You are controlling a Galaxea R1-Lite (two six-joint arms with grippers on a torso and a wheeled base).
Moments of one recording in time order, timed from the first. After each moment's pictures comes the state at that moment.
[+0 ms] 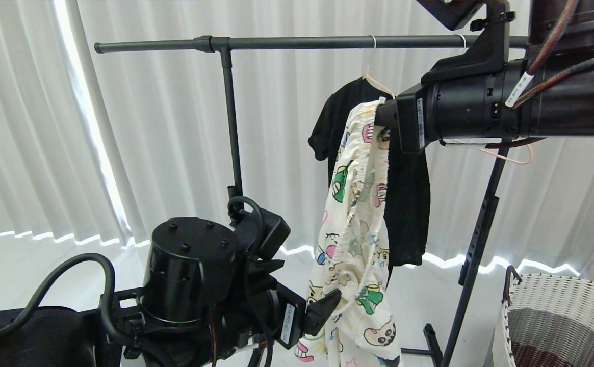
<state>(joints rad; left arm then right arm) -0.82 1.61 -0.64 -0.52 0.08 -0.10 0.80 1.67 -1.65 0.18 0.14 -0.08</state>
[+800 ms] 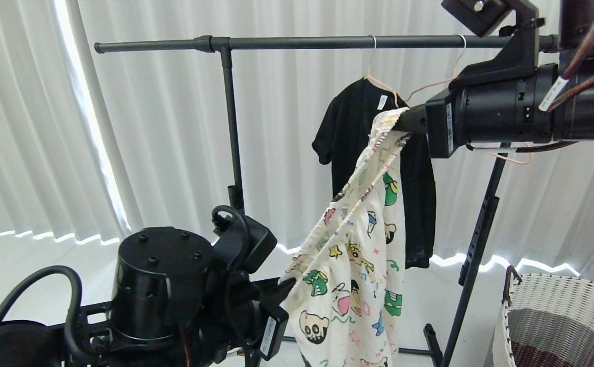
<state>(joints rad) -0.81 1.55 -0.57 -0.52 0.11 0.00 0.75 1.61 -1.58 0.22 0.14 -0.08</state>
